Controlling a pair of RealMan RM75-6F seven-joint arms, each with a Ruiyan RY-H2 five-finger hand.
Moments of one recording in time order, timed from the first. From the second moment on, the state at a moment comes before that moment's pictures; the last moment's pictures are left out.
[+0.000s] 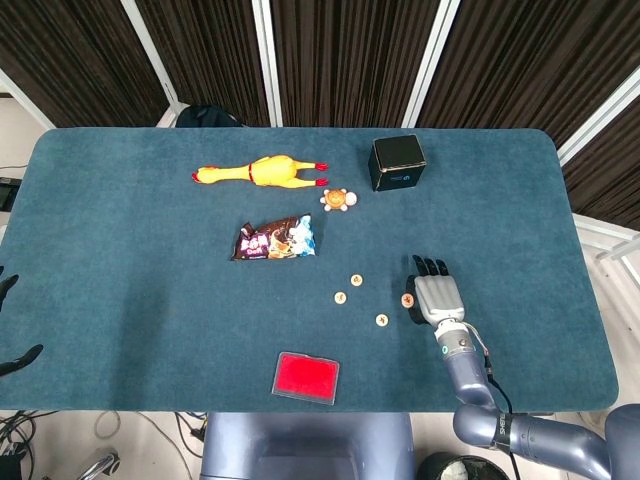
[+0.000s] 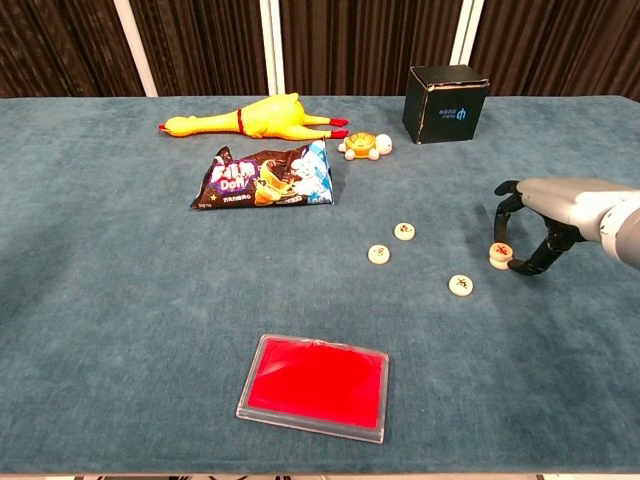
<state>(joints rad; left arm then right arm) -0.04 -1.07 -0.05 -1.56 1.55 1.59 -0.05 0.67 -1.59 0.17 -1.50 -0.73 1.06 -0.62</state>
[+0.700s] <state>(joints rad) -0.04 -1.07 -0.05 -1.56 1.55 1.59 -0.05 0.67 -1.57 0.16 -1.53 -0.73 1.08 -0.62</state>
